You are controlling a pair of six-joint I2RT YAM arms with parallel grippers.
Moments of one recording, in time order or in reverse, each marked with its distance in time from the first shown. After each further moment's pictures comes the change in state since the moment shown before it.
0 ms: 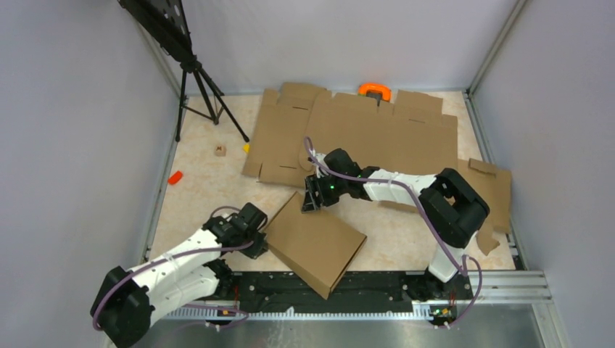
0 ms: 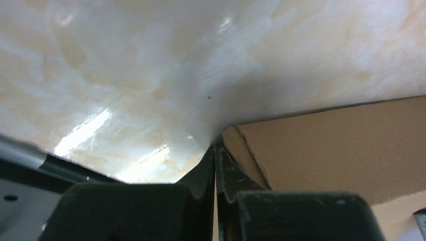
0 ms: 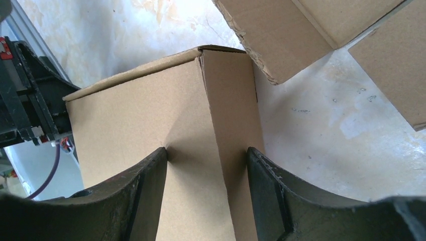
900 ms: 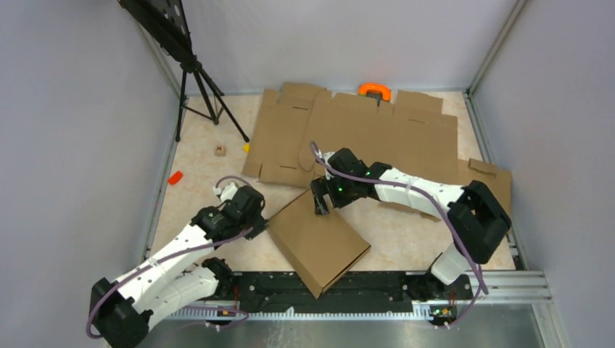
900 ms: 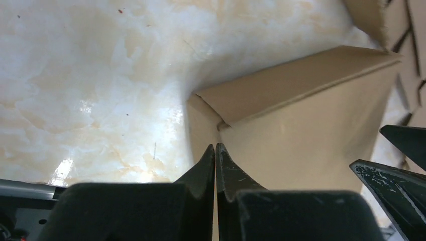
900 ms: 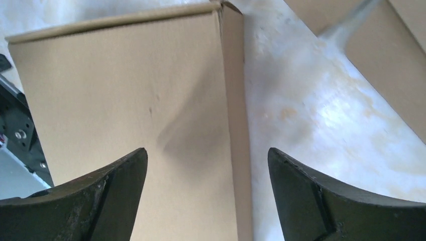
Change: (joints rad) left arm 0.002 -0.032 0.196 0.008 -0.100 0.444; right arm 0.024 -0.131 0.045 -0.320 0.235 -0.095
